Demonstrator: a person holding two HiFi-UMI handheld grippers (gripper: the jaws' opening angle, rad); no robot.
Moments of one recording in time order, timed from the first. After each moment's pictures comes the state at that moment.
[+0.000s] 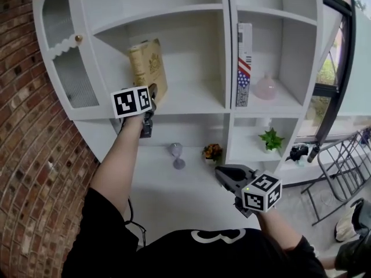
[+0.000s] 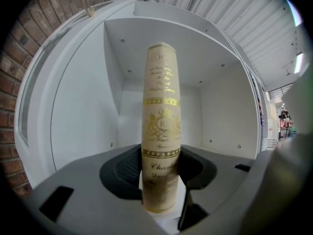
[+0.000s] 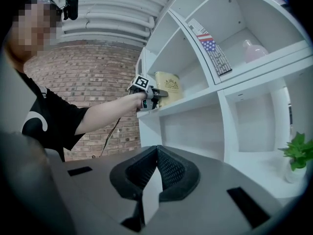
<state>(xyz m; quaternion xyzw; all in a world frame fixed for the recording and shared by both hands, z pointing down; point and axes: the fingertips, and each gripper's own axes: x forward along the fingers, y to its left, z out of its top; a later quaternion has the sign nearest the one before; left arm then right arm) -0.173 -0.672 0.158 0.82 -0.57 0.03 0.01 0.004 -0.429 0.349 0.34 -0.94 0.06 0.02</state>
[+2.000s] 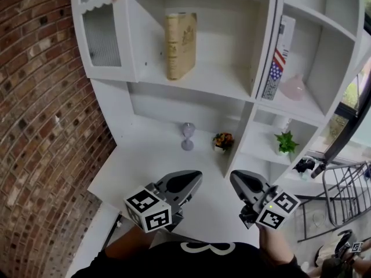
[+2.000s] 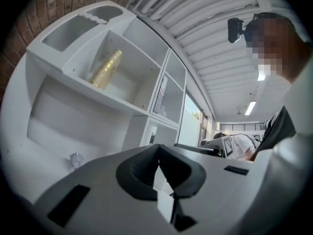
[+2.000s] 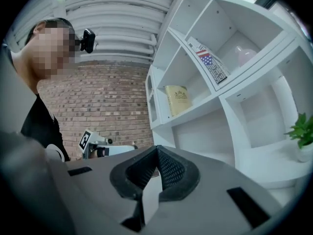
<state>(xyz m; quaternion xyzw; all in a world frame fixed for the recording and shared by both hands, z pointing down) -0.065 -0.366 0.339 0.94 -0.32 -0.07 0.09 0.017 -0.370 0.344 0.28 -0.96 0.07 -0.07</state>
